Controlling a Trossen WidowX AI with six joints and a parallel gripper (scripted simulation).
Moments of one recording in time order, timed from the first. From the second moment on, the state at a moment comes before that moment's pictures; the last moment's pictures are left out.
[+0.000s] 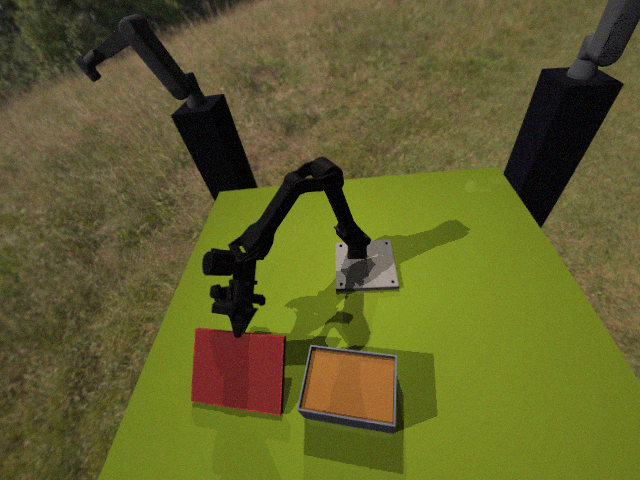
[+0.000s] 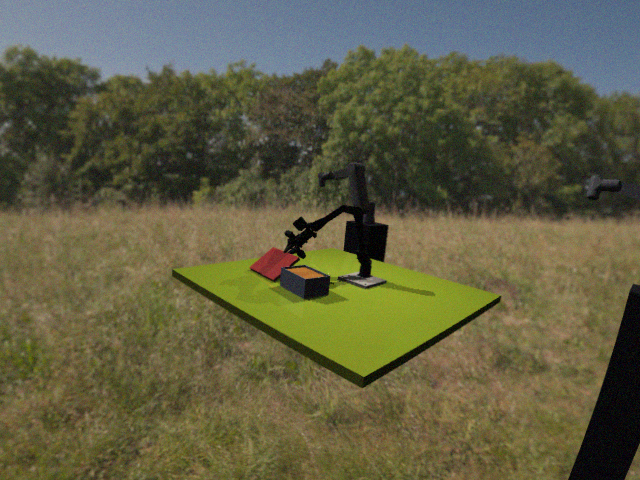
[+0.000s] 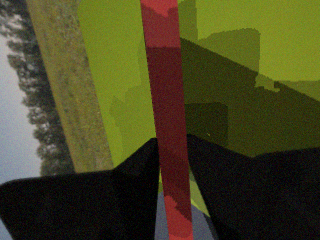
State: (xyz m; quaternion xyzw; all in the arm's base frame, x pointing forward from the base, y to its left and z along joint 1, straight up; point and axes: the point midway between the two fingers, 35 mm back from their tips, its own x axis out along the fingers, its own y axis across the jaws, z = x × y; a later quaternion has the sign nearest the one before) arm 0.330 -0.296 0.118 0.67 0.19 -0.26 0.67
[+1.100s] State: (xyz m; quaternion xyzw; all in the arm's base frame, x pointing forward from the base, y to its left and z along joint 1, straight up) arm 0.330 -0.297 0.087 0.67 0.19 -0.26 0.67
